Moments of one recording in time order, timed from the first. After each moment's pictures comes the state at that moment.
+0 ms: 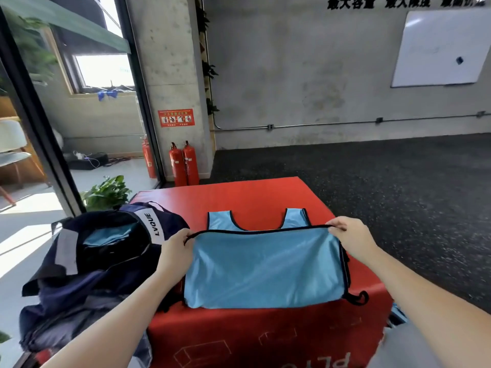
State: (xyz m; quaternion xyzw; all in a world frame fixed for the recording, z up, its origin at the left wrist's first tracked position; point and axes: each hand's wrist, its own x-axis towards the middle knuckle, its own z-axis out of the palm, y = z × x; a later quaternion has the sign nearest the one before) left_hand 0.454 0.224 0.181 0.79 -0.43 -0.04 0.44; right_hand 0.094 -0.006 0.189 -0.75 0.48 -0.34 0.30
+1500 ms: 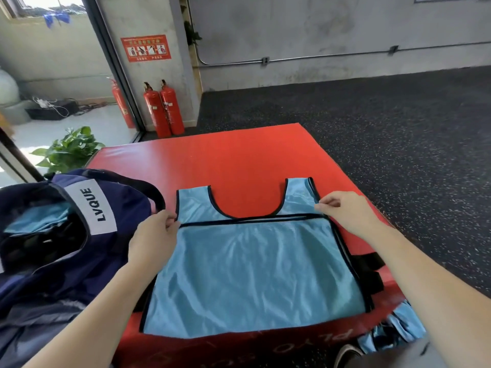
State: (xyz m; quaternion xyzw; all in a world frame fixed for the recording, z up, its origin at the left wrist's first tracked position) left_hand 0.486 0.152 0.122 0.88 -0.40 0.00 0.26; right_hand 0.134 -0.085 0.125 -0.78 0.50 -0.23 0.30
